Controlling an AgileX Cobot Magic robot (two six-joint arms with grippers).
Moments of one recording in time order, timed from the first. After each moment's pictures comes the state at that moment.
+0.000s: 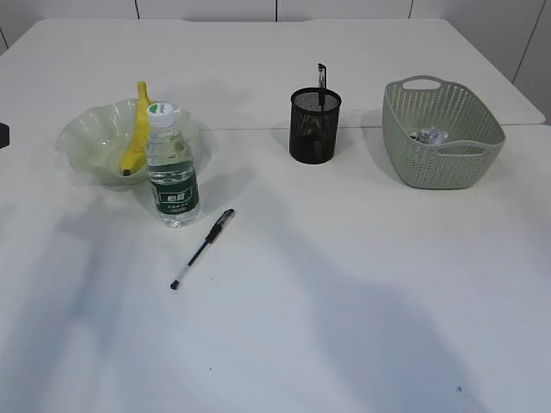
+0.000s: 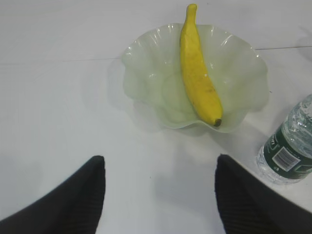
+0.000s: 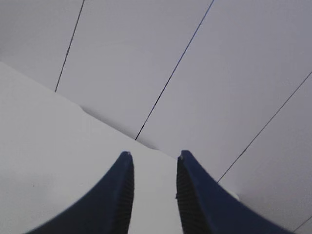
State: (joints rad) left arm 0.05 1.39 -0.74 -1.80 0.11 1.80; right arm 0.48 2.08 -2.68 -0.46 0.85 -0.12
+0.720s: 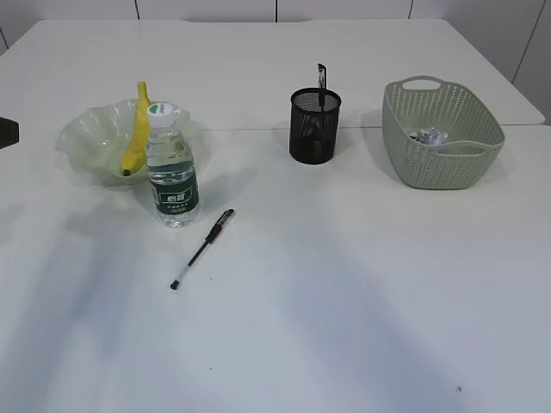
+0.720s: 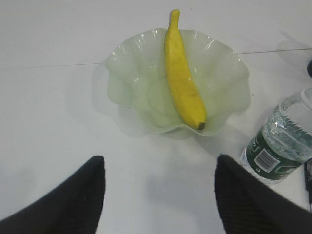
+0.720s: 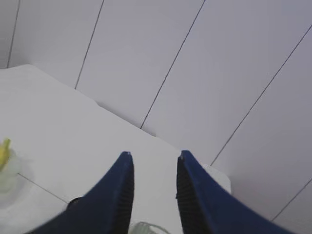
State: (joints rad) left arm 0.05 1.39 -0.74 -1.80 0.16 1.80; right arm 0.48 1.22 -1.76 -0.40 0.75 -0.15
